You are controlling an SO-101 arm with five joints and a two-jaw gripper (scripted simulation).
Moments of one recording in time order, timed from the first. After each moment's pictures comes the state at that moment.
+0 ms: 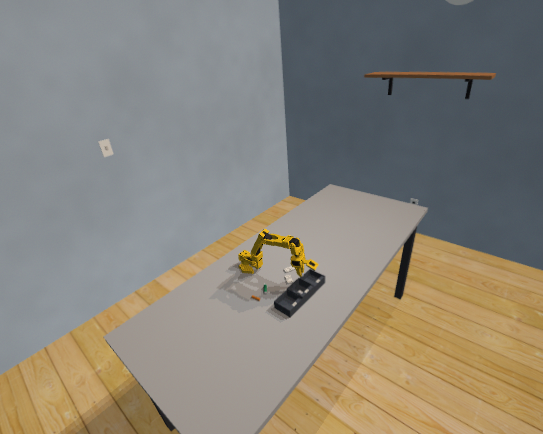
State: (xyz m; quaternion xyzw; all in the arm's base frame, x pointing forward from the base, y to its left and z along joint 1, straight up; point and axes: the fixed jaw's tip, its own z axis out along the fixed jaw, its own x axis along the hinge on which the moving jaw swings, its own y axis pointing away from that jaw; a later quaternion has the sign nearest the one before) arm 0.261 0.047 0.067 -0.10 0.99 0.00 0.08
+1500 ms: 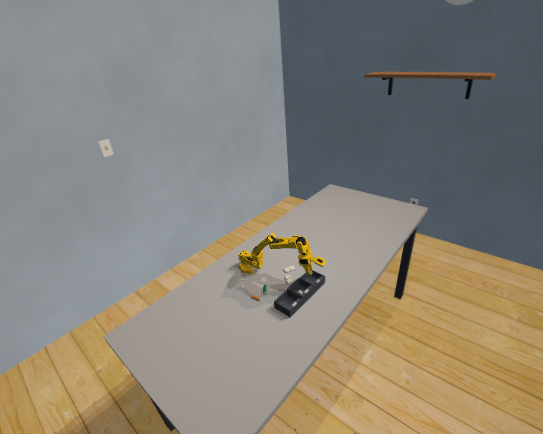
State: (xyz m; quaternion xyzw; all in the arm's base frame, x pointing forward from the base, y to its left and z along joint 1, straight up) arm 0.284 0.080 0.066 -0.13 0.98 0.01 0.12
